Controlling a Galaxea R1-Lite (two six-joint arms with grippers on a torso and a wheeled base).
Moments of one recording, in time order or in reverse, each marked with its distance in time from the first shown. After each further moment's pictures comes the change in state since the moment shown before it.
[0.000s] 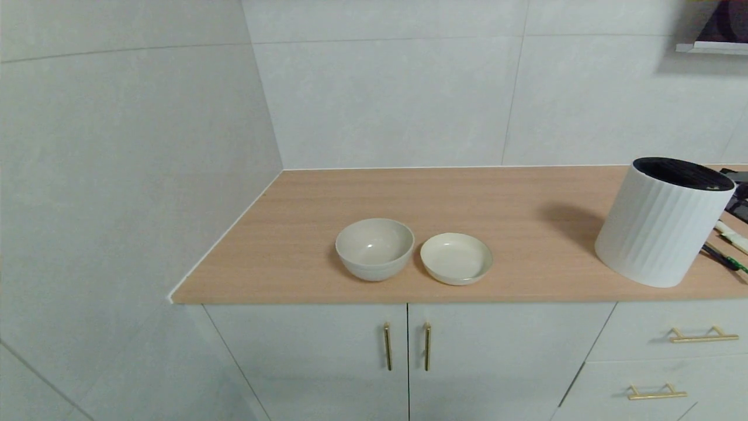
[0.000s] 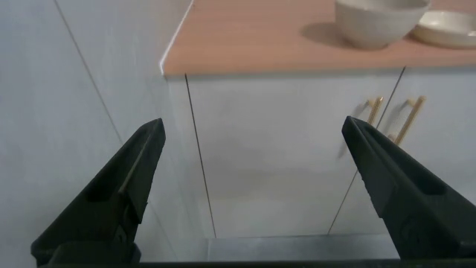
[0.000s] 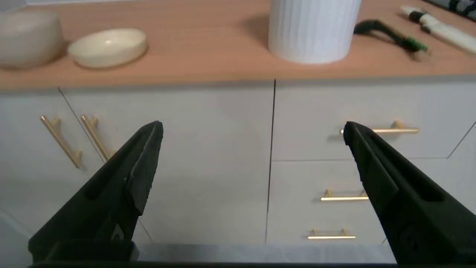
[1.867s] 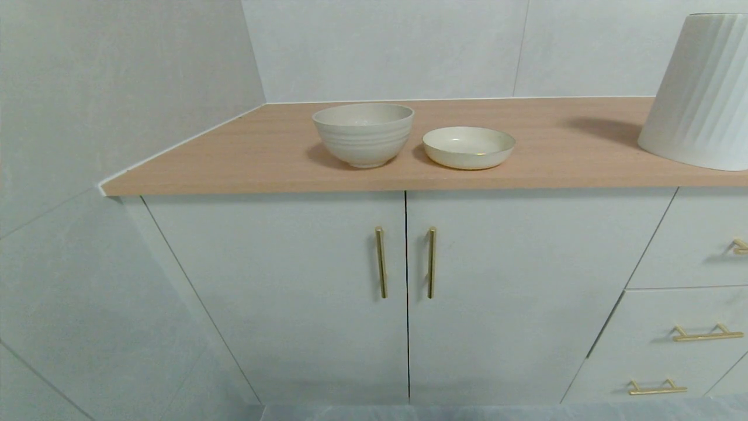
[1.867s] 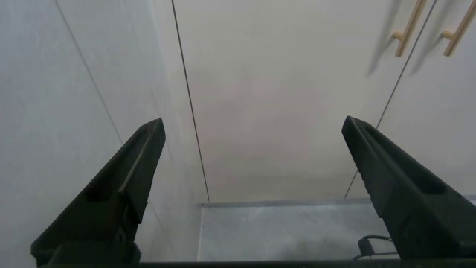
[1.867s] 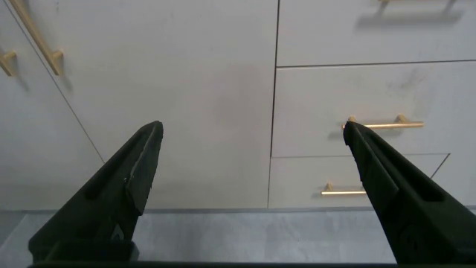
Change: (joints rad) left arm 0.000 0.000 0.000 0.000 0.000 0.000; right arm 0.000 0.000 0.000 -0.001 0.000 -0.001
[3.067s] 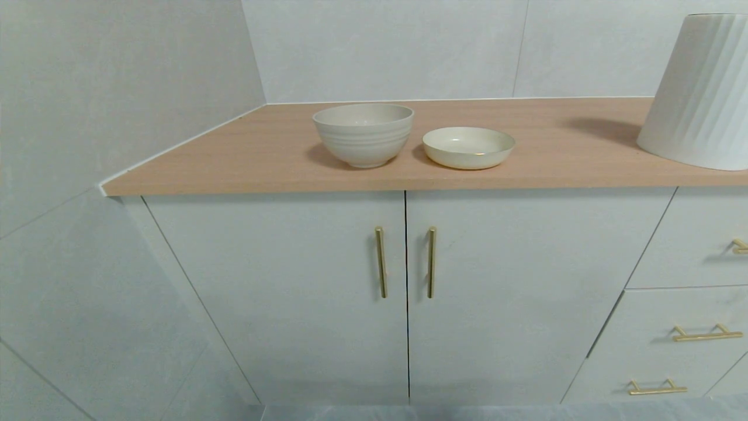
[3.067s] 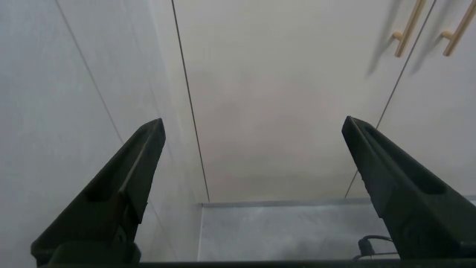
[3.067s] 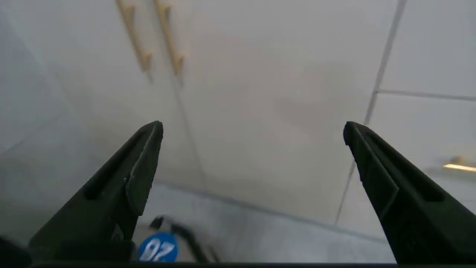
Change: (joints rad) left arm 0.000 0.000 0.000 0.000 0.000 0.000; right arm 0.009 0.144 -0.167 0.054 0.350 0.051
